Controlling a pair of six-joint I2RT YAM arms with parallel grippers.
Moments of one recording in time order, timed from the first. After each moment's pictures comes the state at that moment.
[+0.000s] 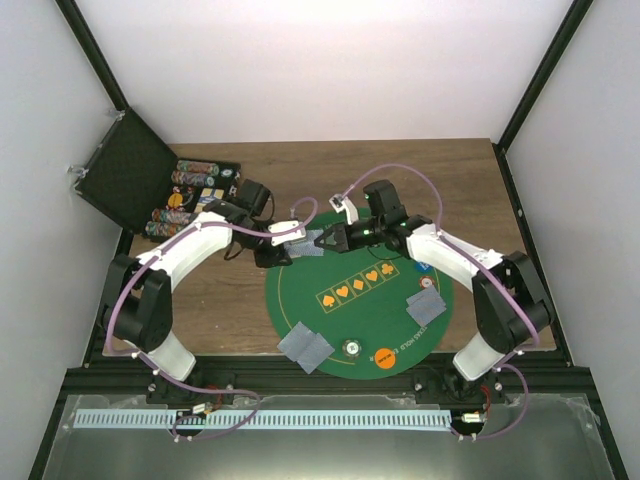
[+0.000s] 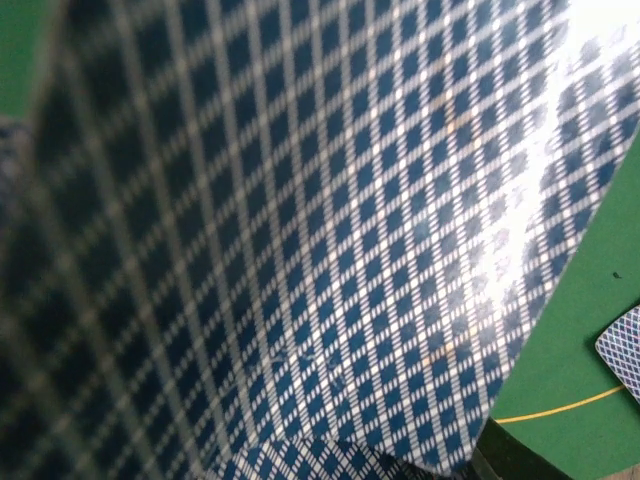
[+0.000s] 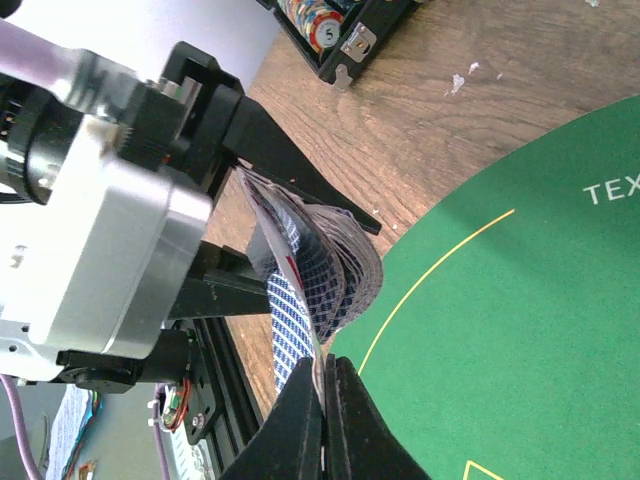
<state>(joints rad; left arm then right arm) -0.44 1.62 1.19 -0.79 0.44 0.81 0.53 1.60 1.05 -0.15 -0.82 0.38</state>
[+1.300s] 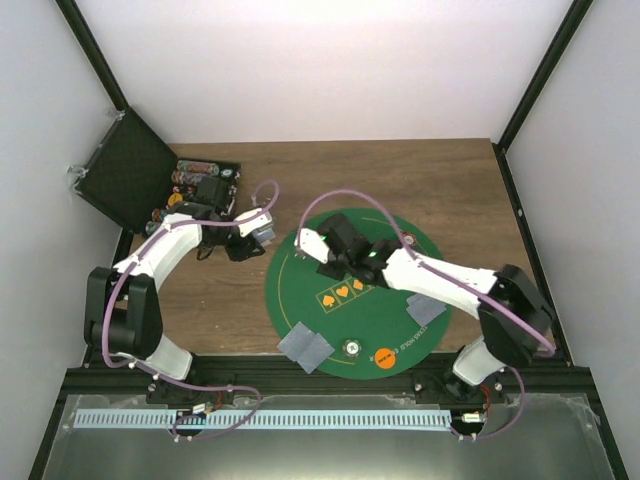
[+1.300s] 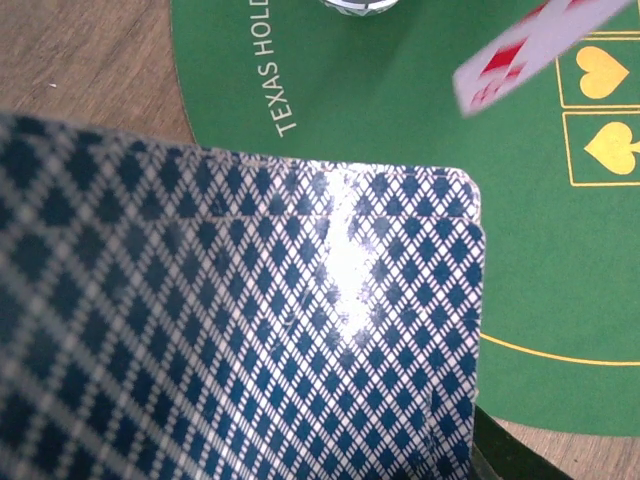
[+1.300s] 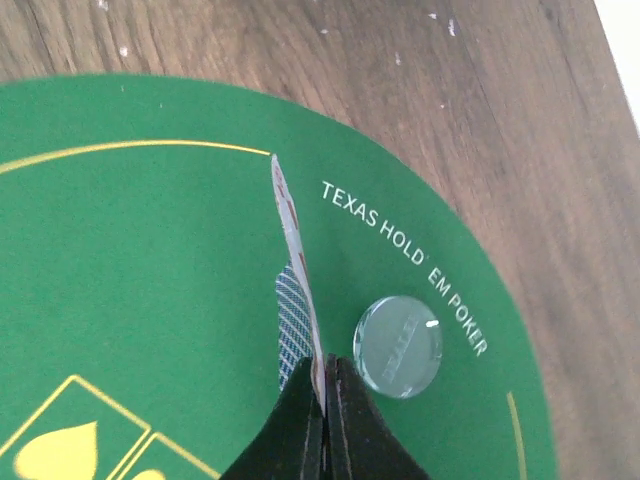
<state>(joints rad) -0.21 1.54 1.11 -0.76 0.47 0.79 0.87 1.51 1.06 -0.35 0.12 -0.47</state>
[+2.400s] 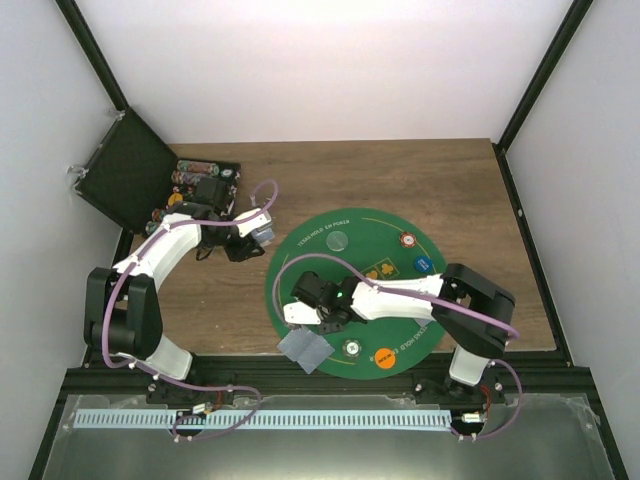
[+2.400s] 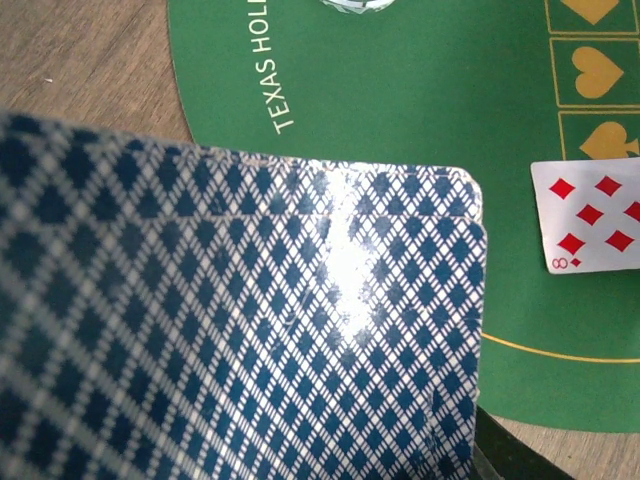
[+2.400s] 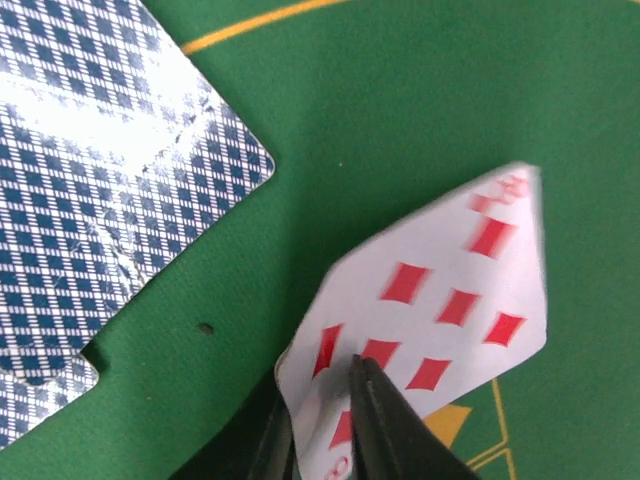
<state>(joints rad) -0.20 1.54 1.11 -0.77 0.48 0.79 1.14 1.72 0.96 -0.45 0.15 -0.69</state>
